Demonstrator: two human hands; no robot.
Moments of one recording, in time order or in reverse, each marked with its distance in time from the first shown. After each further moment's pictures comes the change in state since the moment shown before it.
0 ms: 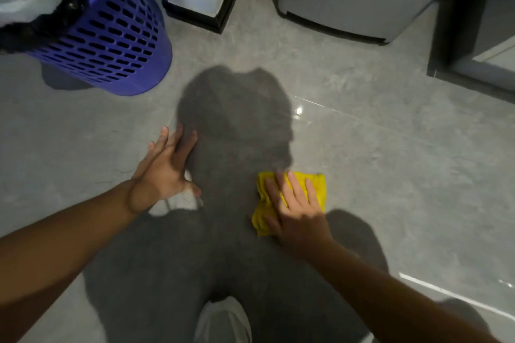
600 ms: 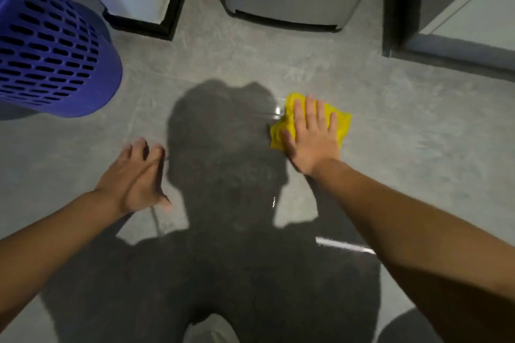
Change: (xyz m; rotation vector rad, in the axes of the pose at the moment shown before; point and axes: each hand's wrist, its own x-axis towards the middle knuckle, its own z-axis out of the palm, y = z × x) left_hand 0.007 0.037 -0.021 0.277 -0.047 0.034; right_hand 0.092 0.111 -0.059 0.001 0.087 0.434
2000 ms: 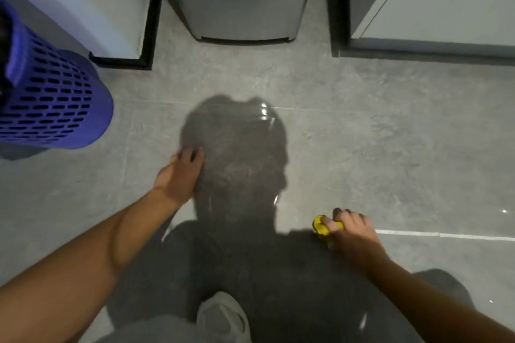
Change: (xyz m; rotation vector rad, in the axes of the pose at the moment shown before) left_hand 0.008 0.086 -0.025 0.115 0.029 0.194; right_hand -0.250 0.108 0.014 0.007 -0.134 -0.127
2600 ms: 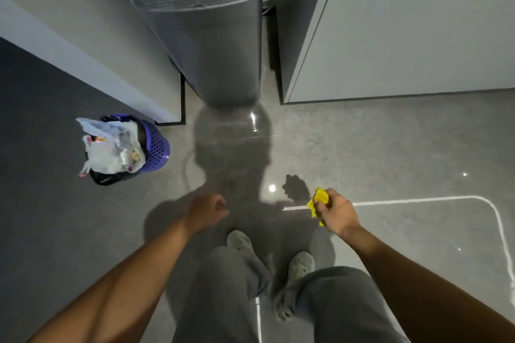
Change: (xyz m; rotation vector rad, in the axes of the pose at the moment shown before) left_hand -0.347 0.091 -0.355 -0.448 -0.294 -0.048; right_hand -0.185 -0.086 -0.468 0.841 -0.081 0.728
